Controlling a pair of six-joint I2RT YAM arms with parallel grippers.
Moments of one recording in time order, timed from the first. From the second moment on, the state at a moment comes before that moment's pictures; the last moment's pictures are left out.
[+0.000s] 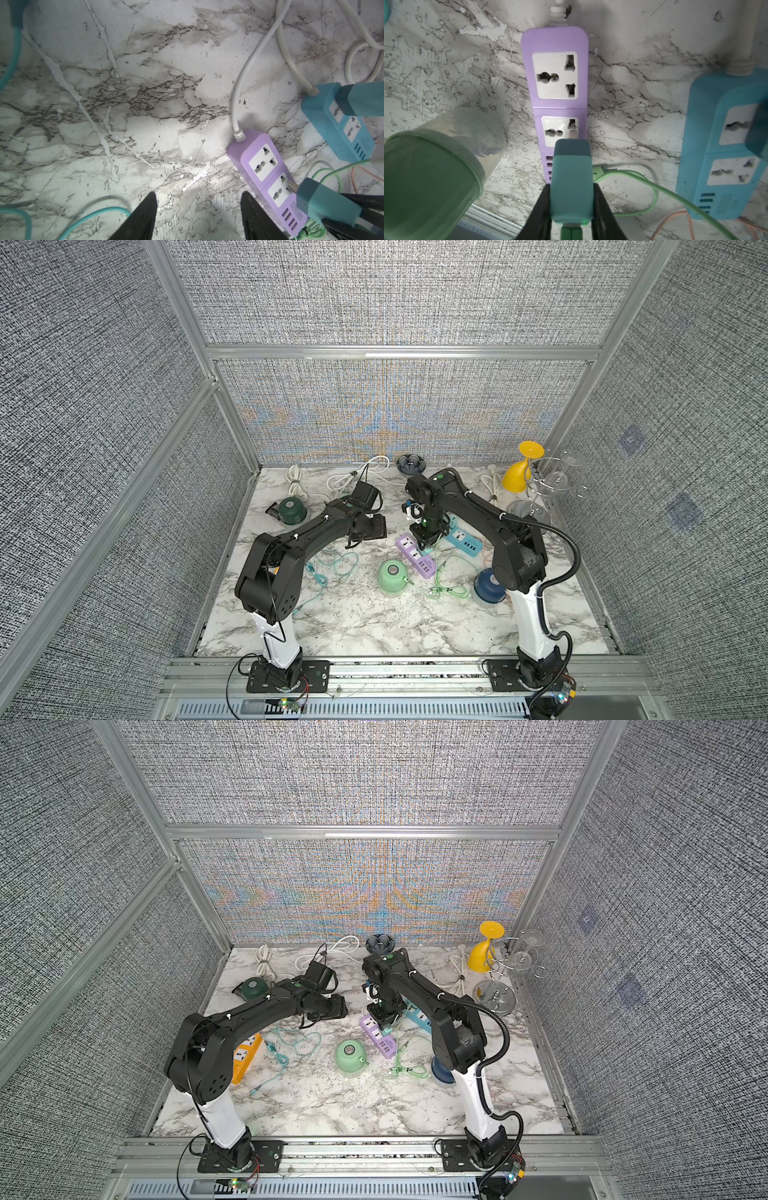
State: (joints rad) left arm -0.53 1.81 1.31 -0.60 0.13 -0.52; right arm 0.59 2.18 1.96 -1.39 -0.10 -0.03
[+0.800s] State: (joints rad) left arm -0.53 1.85 1.28 -0.56 0.17 -0.53; right arm 0.59 2.31 2.13 -1.46 -0.10 -0.05
